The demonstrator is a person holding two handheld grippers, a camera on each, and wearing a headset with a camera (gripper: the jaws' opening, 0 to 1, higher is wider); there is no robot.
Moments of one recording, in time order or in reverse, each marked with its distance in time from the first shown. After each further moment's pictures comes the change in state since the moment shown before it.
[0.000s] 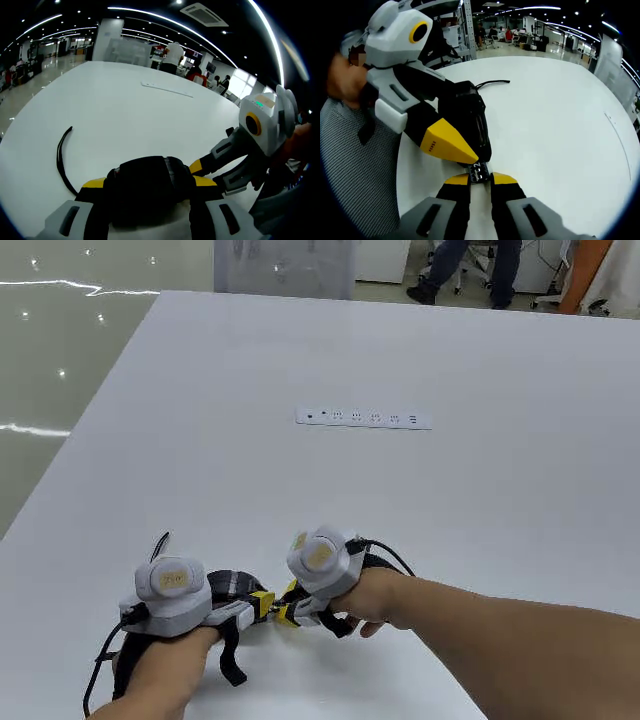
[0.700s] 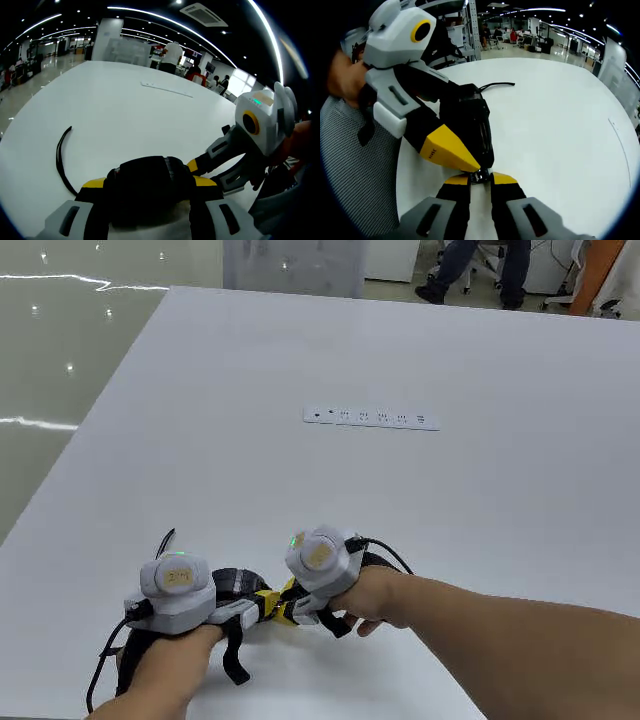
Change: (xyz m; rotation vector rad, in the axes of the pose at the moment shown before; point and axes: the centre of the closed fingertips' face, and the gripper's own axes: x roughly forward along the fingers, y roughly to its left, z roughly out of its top) left arm 0.001 0.000 0.001 -0.001 0.003 -0.008; right arm 0.003 0.002 0.007 -0.037 0.001 0.028
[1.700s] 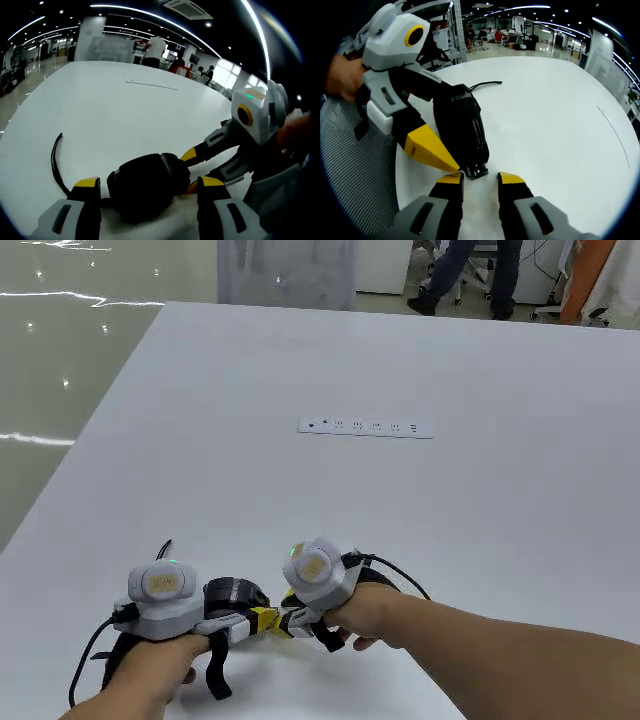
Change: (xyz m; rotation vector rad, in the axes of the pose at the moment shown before) left arm -0.008 -0.004 0.001 0.146 0.051 -0.131; right arm -0.013 -0.004 -0.009 0.126 -0.031 -0.101
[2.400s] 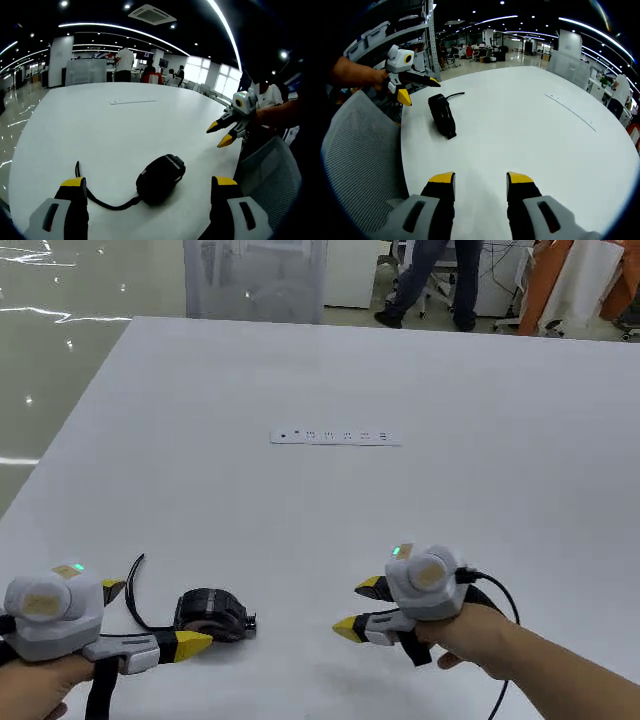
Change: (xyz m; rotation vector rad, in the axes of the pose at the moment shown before) left arm -0.067 0.016 0.025 0.173 -0.117 -0.169; right arm -0.139 -0.040 -0.068 0.121 -0.142 -0.207
